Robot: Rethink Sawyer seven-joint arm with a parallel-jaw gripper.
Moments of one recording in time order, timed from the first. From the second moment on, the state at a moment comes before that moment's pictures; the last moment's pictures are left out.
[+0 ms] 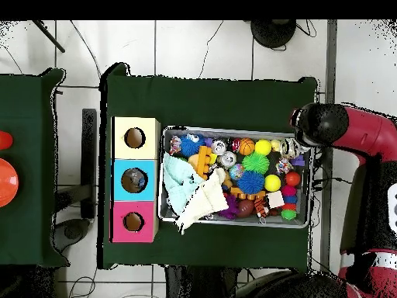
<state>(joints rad) -0.64 -0.40 0.22 0.98 -0.49 0.82 1.72</state>
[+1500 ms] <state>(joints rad) -0.61 -0.38 0.18 1.10 -0.41 1.04 1.72</state>
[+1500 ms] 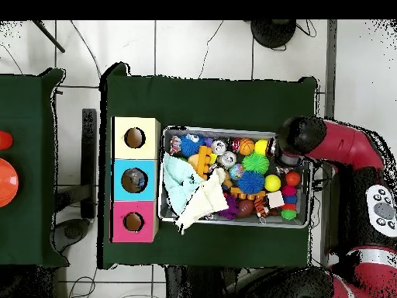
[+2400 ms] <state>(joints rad) -0.63 -0.35 0.16 1.18 -0.32 1.04 1.72</state>
